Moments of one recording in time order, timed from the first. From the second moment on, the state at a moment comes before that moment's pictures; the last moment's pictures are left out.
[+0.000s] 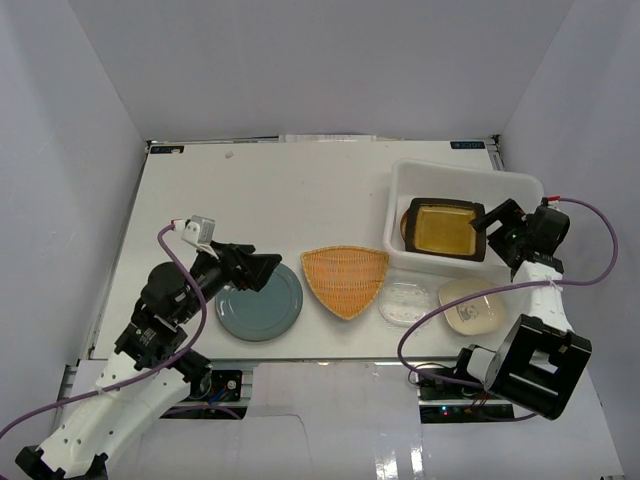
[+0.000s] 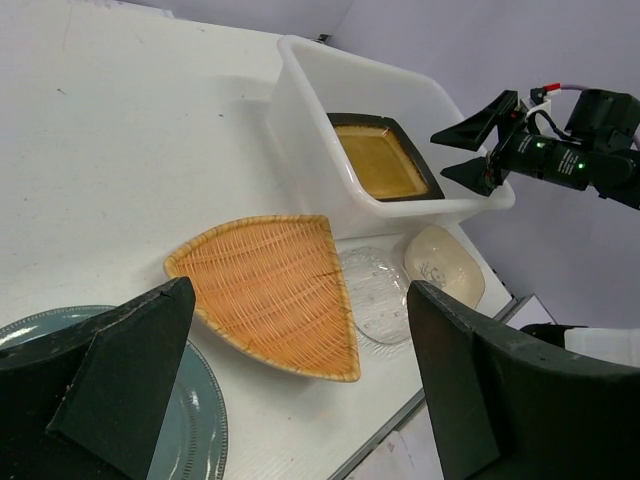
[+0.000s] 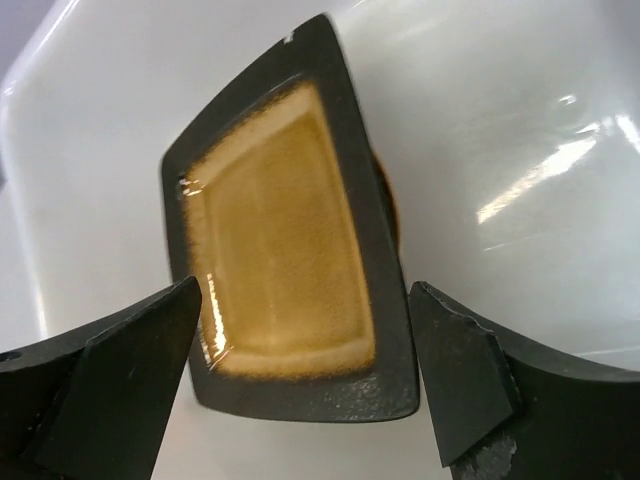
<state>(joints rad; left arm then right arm) -0.59 0.46 0.63 -0.19 0.09 -0.51 -0.40 1.18 0.69 -0.12 -0.37 0.52</state>
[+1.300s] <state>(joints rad) -0.58 0.39 0.69 -0.24 -0.09 -0.42 1.31 1.59 0.73 0.12 0.39 1.25</state>
